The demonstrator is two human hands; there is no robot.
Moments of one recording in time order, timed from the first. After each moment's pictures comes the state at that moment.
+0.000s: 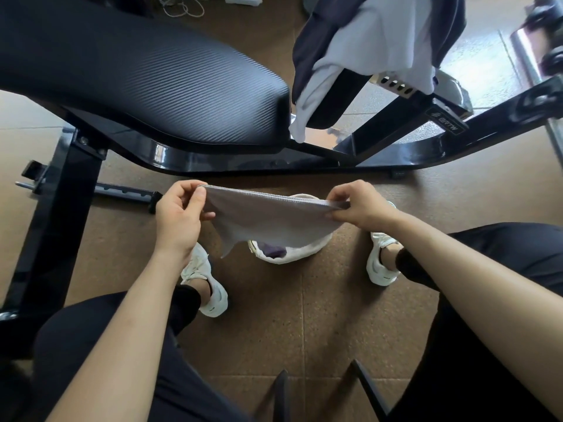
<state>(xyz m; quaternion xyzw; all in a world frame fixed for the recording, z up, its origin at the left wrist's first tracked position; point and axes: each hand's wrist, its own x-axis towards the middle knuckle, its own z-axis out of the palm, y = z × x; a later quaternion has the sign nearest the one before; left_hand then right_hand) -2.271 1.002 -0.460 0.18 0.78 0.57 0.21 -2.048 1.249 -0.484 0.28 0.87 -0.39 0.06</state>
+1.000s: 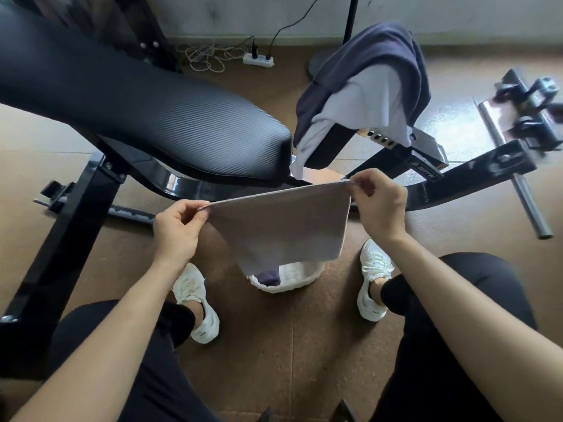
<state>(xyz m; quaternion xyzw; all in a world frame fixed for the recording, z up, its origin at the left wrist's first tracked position) -2.273 0.989 -0.441 0.23 0.82 0.52 0.09 -2.040 1.253 -0.428 0.37 0.80 -0.30 -0.36</state>
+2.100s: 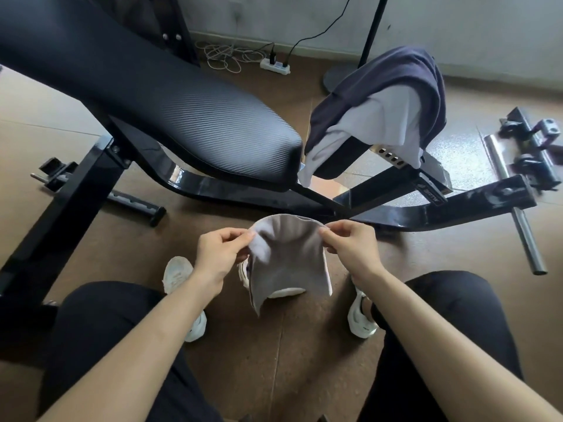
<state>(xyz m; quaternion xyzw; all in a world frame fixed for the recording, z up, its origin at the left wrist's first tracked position) -2.210 1.007 -0.463 0.05 0.74 0.60 0.31 -2.048 1.195 -0.444 0.45 0.68 -0.56 -0.17</state>
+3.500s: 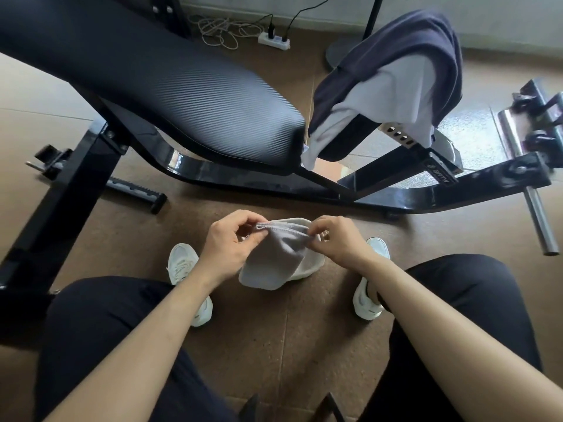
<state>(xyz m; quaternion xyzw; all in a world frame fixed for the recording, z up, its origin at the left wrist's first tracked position) -2.213 0.994 -0.453 0.39 0.79 0.44 0.18 -2.063 1.197 -0.468 0.27 0.89 -0.37 0.03</state>
